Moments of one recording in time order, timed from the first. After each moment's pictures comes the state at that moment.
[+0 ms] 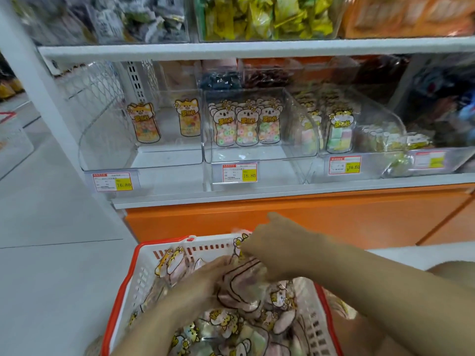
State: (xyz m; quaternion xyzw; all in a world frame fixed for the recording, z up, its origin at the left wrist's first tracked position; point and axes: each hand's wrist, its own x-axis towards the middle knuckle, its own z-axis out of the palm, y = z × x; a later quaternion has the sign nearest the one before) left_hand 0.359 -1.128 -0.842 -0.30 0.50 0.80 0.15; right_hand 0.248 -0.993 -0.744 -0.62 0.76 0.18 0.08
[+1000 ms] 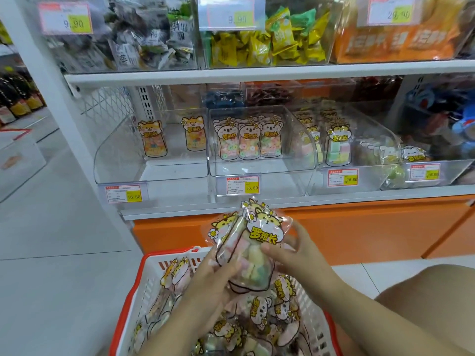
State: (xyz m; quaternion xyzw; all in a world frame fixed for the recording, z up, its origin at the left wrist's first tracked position) left_hand 0.365 -1.113 -0.823 -0.20 0.51 0.84 -0.01; right_hand 0.250 -0.953 -0.800 -0.14 0.71 -0.63 0.28
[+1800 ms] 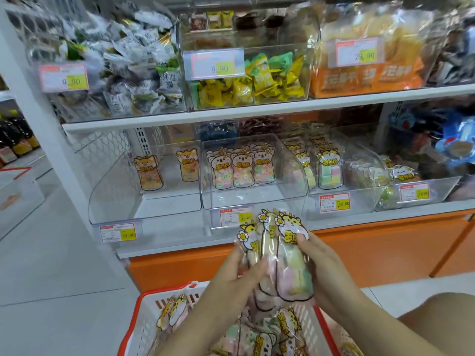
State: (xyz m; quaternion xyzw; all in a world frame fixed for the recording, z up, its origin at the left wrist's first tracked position) left_hand 0.336 -1.093 -0.747 -0.12 0.72 0.69 -0.03; right_hand 0.222 -0.943 -0.772 -0.10 0.50 -0.82 0.25
